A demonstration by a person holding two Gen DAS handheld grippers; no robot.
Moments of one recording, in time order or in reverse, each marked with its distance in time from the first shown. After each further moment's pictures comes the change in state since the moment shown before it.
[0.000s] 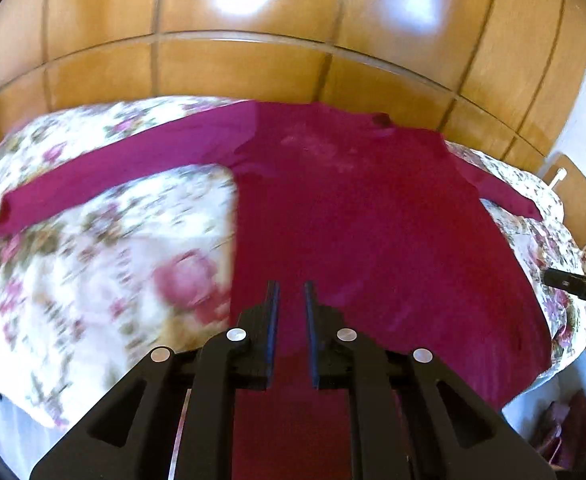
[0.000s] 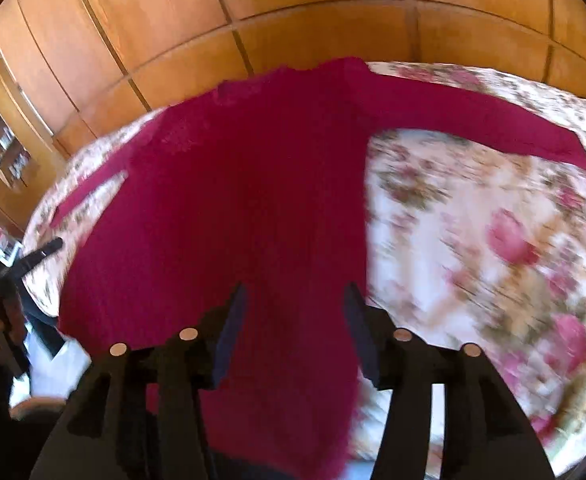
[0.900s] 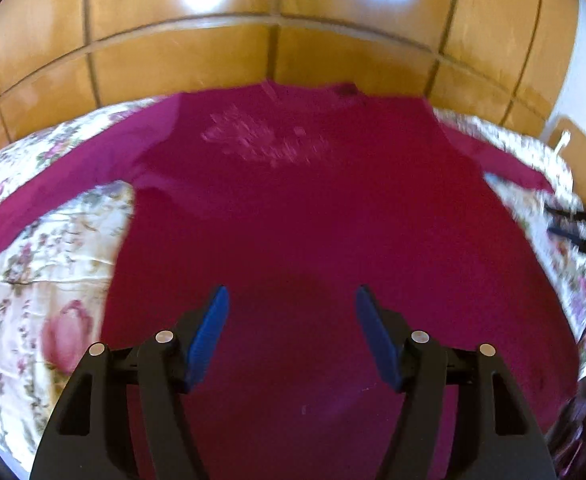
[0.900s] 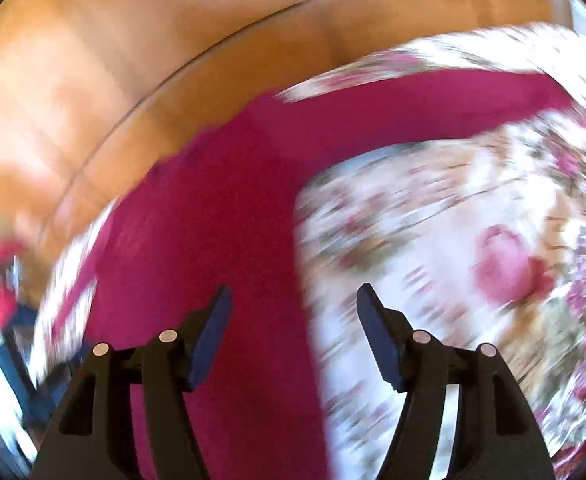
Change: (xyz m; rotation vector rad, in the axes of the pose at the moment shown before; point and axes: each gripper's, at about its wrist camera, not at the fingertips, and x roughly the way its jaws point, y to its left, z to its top) left arm 0.083 -0.067 0.013 0.103 0.061 0.023; right arm 0.026 -0.097 0.050 0.392 -0.141 -0.018
